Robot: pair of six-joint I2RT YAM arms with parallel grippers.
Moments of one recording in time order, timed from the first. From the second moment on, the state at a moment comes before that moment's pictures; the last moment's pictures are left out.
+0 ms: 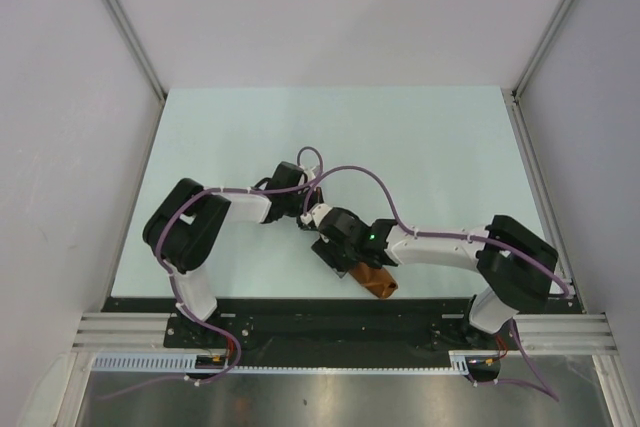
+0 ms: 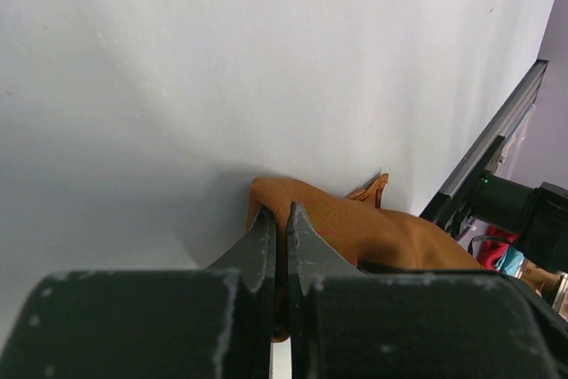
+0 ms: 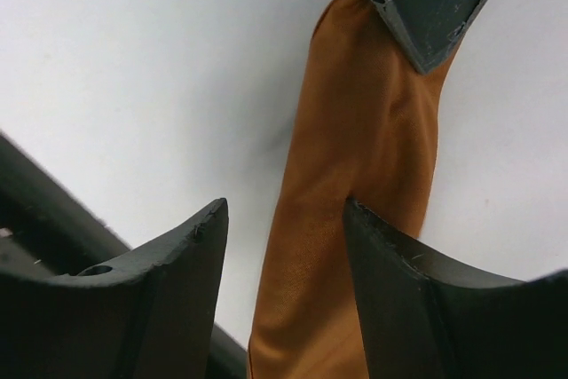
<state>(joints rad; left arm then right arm) -0.55 1.81 0.84 0.09 0.59 -0.65 1.10 1.58 0.93 -0.33 0.12 0.17</state>
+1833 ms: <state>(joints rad) -0.35 1.56 0.72 0.11 0.54 -0.64 0.75 1.60 0.88 -0.19 -0.48 0.29</state>
